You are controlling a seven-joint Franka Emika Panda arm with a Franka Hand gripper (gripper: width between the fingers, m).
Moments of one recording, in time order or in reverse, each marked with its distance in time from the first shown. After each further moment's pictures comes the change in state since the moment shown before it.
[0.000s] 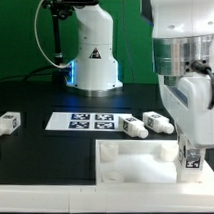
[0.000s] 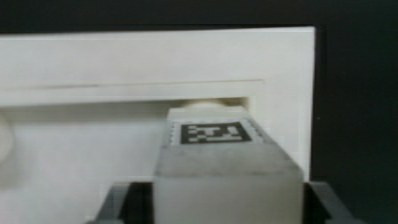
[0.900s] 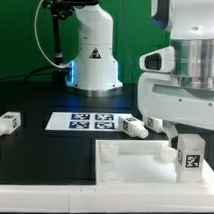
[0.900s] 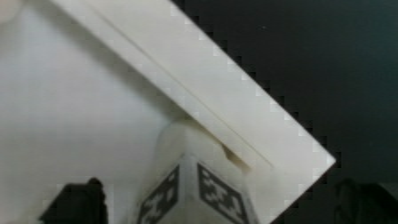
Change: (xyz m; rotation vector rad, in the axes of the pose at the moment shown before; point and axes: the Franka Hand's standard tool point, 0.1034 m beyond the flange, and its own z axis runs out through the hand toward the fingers) arm -0.013 0.004 0.005 -0.018 0.054 -0.996
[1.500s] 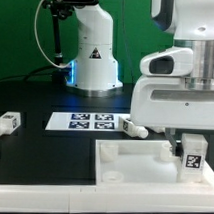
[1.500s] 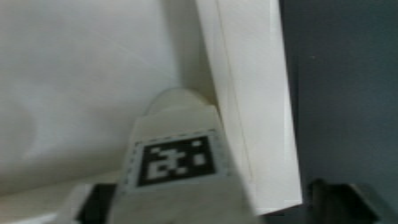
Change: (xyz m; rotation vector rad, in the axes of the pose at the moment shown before) arm 0.004 -0.003 0.002 -0.015 0.023 -0.385
